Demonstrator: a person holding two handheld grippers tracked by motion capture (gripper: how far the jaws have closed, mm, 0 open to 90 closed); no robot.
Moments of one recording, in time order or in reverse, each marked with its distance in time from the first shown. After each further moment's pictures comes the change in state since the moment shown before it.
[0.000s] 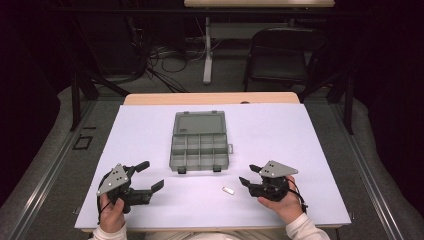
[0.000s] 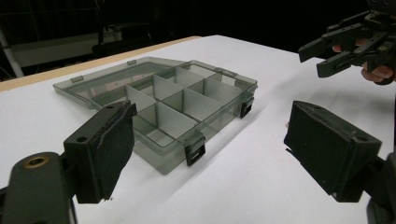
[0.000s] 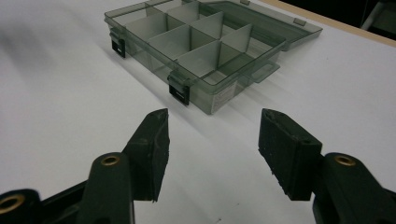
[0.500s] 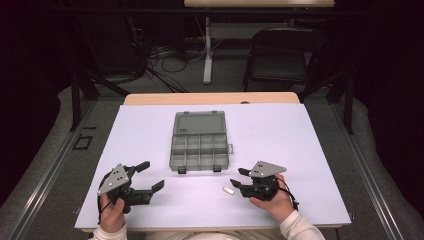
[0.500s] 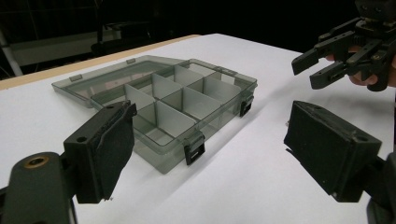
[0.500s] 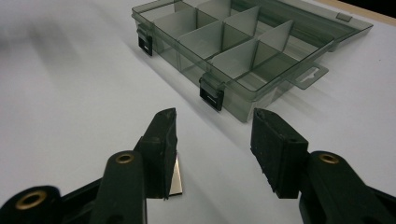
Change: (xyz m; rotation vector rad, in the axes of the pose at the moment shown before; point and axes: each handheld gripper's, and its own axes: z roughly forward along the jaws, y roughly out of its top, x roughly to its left) left arm 0.000 0.000 0.001 0.002 -0.001 -0.006; right arm 0.011 0.003 0.021 0.021 0.092 -0.004
